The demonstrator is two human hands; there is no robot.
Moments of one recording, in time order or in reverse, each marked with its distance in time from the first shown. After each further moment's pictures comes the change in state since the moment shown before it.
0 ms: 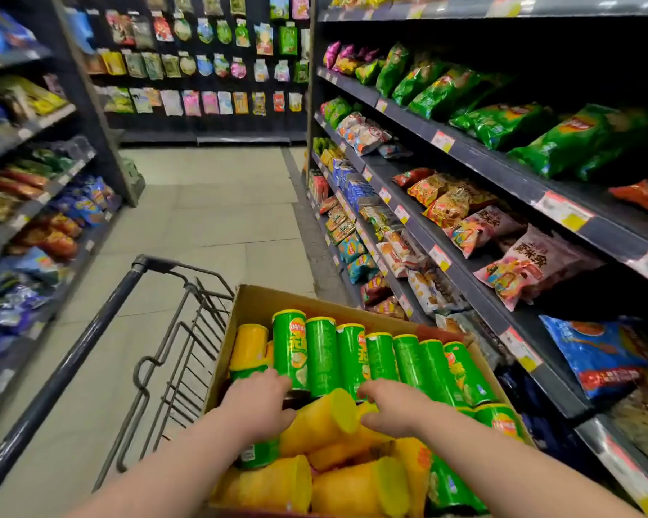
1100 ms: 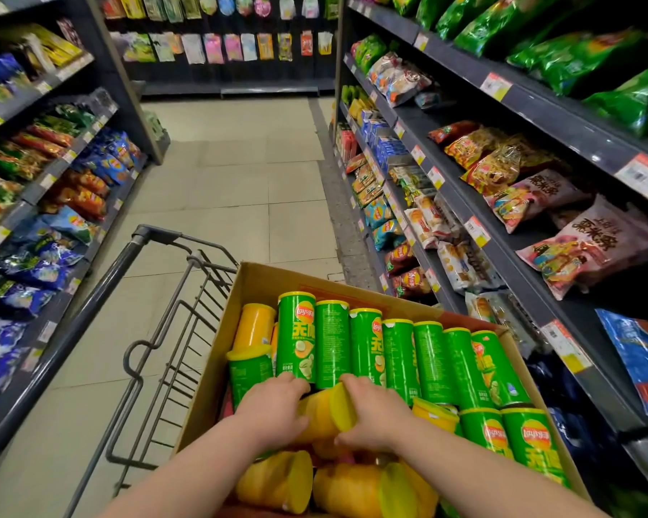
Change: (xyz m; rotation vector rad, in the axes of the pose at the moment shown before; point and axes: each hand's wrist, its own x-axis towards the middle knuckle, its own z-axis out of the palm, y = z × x) left_hand 0.033 0.018 0.026 -0.132 -0.101 -0.065; right_hand 0.051 -0.005 0.031 -0.014 -0.046 -0.071
